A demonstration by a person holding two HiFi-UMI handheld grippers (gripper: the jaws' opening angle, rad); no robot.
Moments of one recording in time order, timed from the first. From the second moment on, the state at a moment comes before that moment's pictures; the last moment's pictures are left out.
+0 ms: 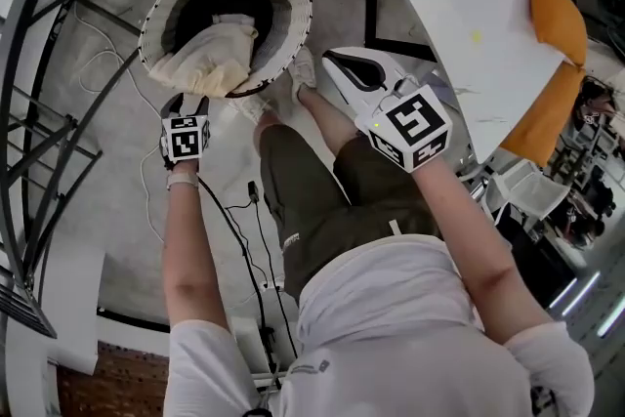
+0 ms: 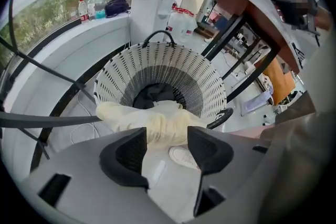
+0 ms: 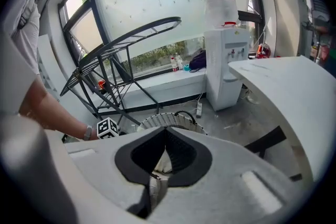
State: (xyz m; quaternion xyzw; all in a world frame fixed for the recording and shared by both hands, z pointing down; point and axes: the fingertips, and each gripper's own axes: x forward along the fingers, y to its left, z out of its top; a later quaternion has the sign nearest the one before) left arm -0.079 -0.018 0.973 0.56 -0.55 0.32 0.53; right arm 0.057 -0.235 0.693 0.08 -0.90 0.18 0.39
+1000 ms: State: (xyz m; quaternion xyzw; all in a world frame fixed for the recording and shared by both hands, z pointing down) left arm -0.075 -0.022 0.976 0.57 -0.56 0.32 0.51; right arm 0.060 -0.234 0.693 0.09 -0.89 0.21 0.40
